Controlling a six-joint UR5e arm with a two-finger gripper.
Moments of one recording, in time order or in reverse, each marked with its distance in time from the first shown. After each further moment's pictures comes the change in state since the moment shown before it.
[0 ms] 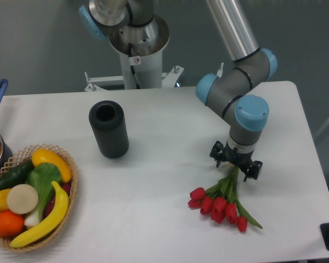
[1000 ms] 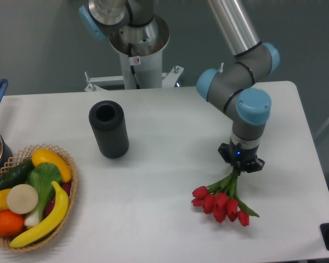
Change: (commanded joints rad) arm 0.011 0.069 0.067 -0.014 -0.005 -0.026
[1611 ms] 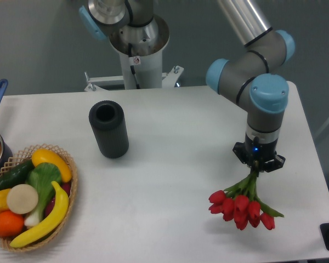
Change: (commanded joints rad) arm -0.008 -0.012 0.149 -0.133 0.006 -0.040
